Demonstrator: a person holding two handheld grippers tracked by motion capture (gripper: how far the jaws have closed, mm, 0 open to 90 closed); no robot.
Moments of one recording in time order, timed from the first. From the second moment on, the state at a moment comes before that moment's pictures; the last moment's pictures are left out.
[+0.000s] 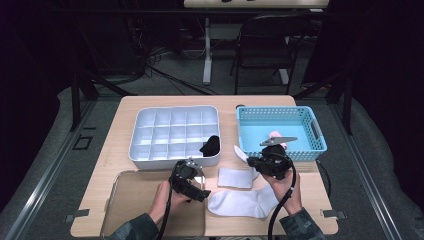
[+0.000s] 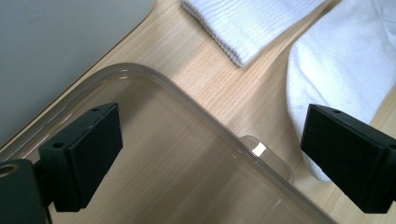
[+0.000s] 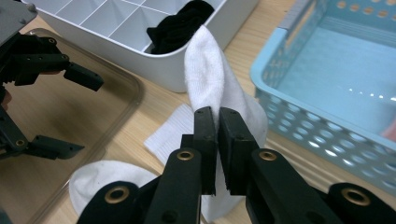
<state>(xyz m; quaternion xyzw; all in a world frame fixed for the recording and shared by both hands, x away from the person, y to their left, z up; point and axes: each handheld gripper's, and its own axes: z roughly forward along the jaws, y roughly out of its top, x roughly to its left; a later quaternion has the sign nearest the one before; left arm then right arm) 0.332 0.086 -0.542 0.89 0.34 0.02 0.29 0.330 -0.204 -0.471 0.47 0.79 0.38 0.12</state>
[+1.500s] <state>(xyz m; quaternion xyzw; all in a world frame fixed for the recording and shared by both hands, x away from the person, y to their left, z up) 0.334 0.079 -0.546 0.90 0.34 0.02 0.27 0.363 -0.196 -0.534 0.35 0.91 0.19 0.06</state>
